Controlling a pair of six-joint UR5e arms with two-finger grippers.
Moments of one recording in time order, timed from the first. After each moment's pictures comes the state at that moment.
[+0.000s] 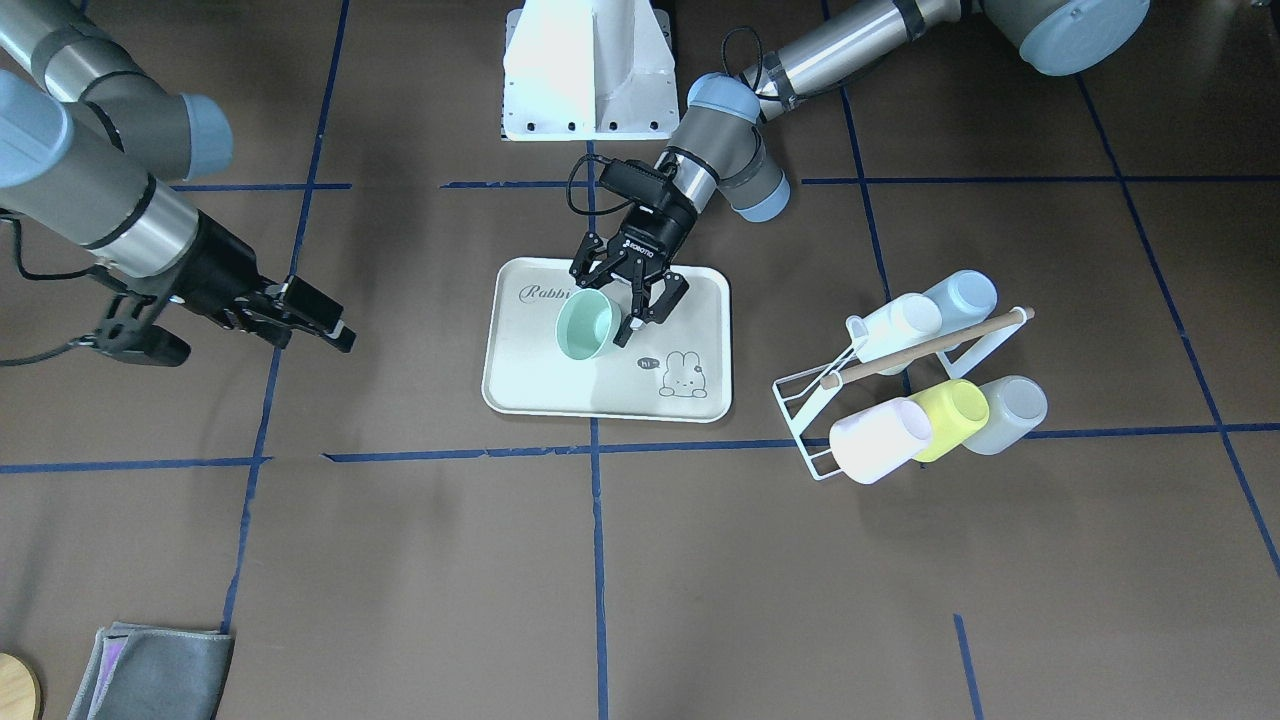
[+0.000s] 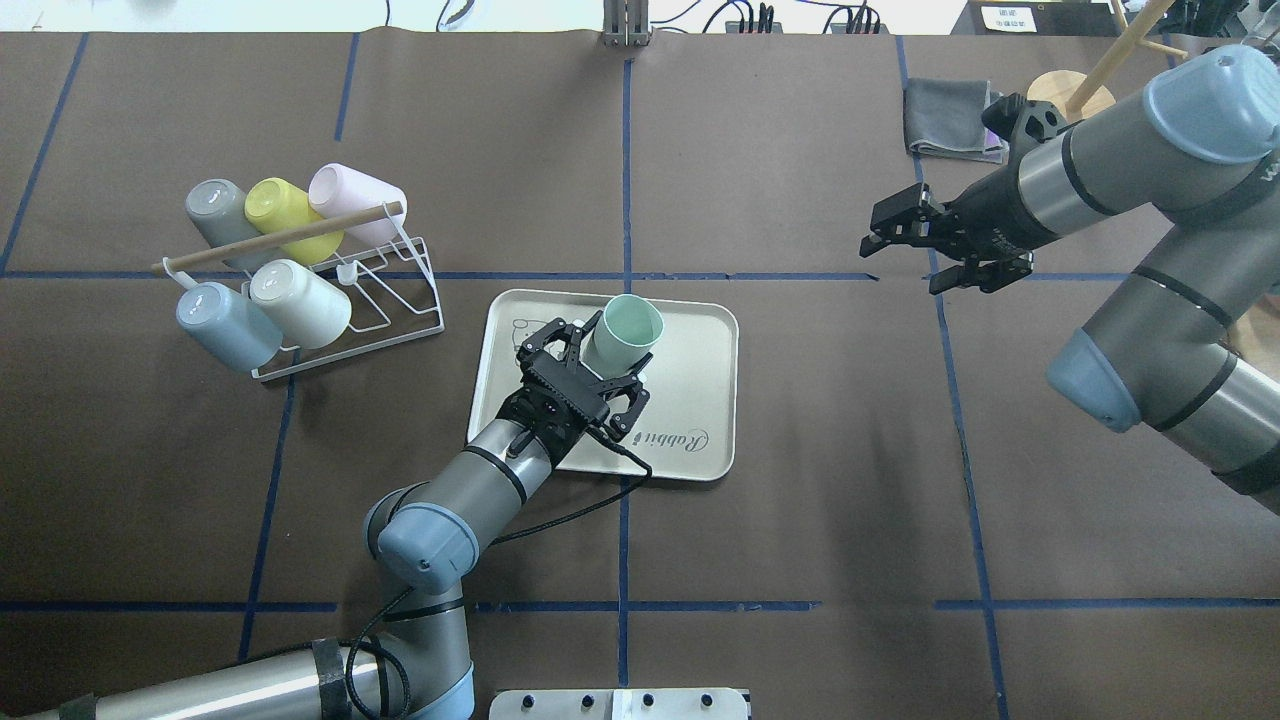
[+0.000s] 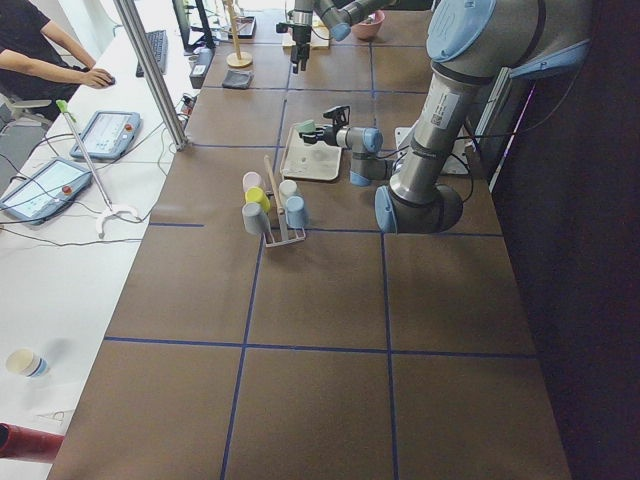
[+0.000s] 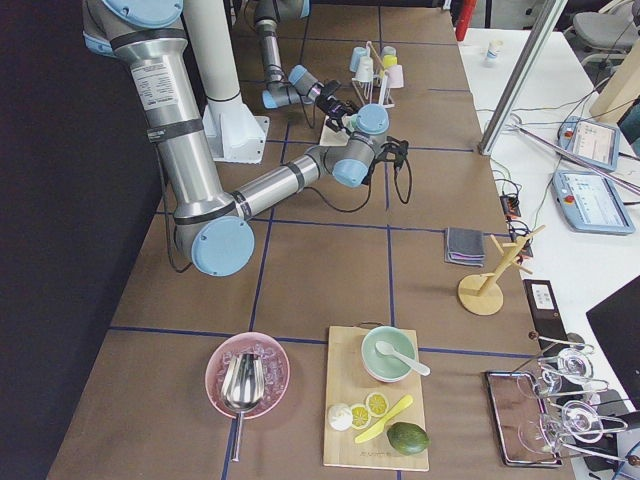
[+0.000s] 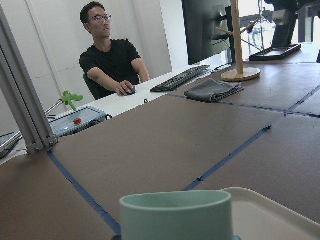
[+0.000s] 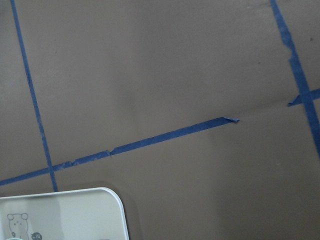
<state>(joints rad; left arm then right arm) -0.25 -2.24 -1.19 -3.05 -0.92 -0.30 0.93 -1.27 1.76 -1.08 2.28 1.38</state>
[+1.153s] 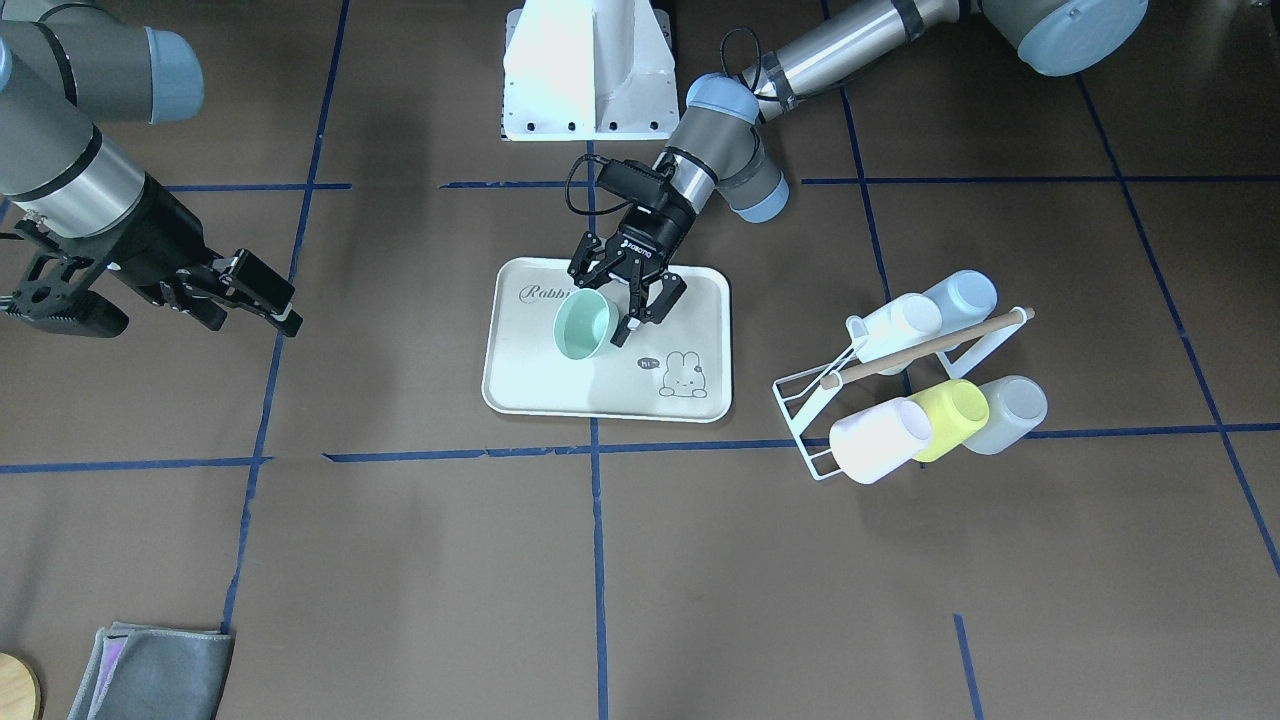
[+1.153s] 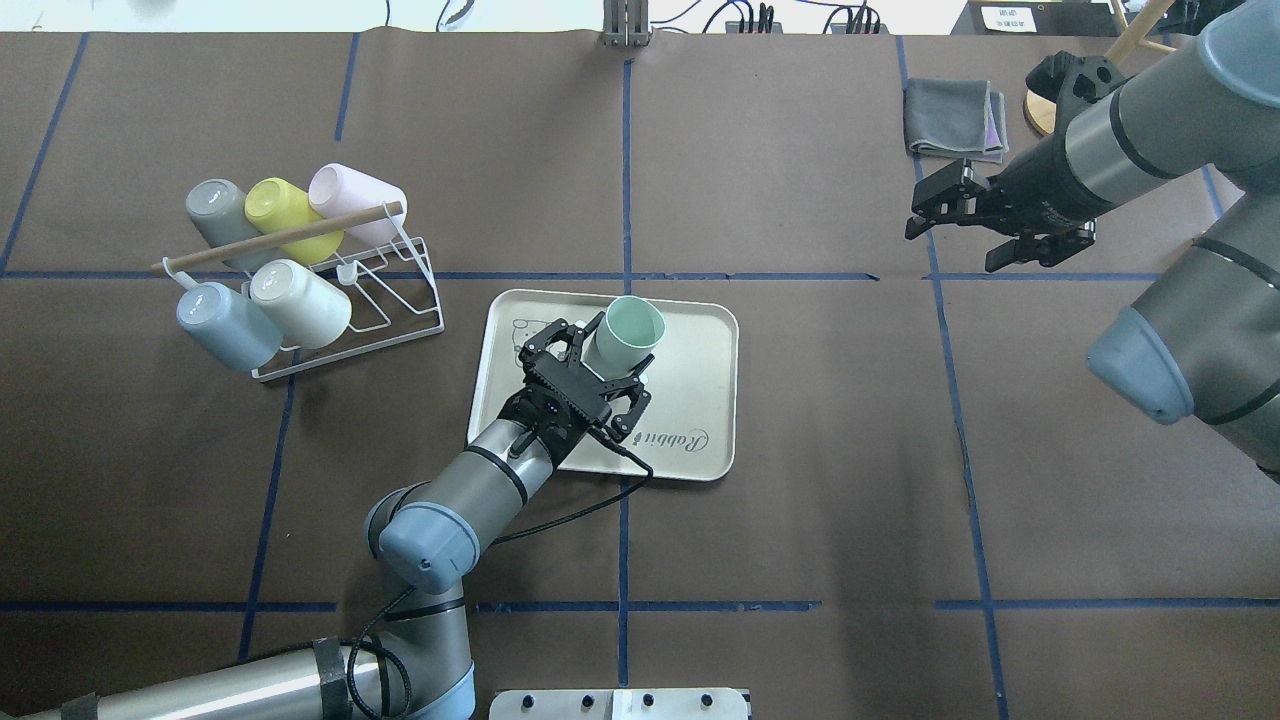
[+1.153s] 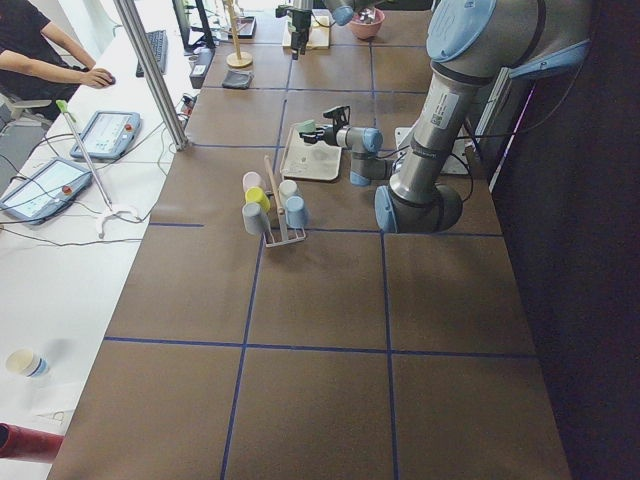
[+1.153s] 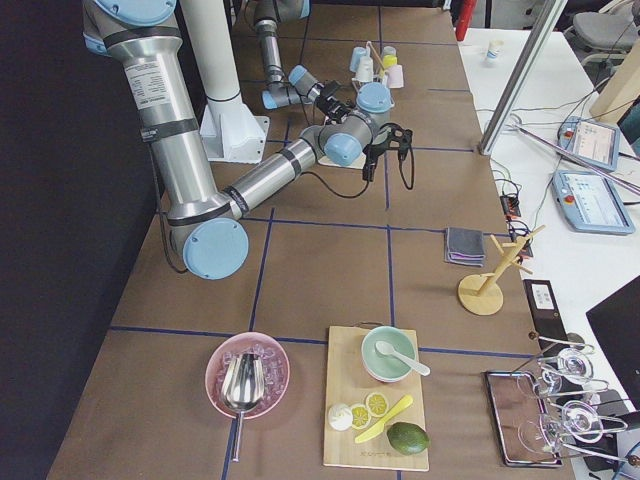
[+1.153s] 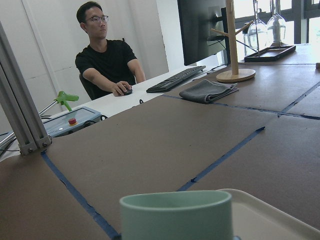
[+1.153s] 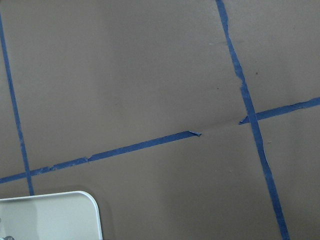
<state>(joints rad) -0.25 -2.24 -1.19 -3.04 -0.93 -0.29 0.96 -1.28 1.87 -1.31 2.25 1.24</state>
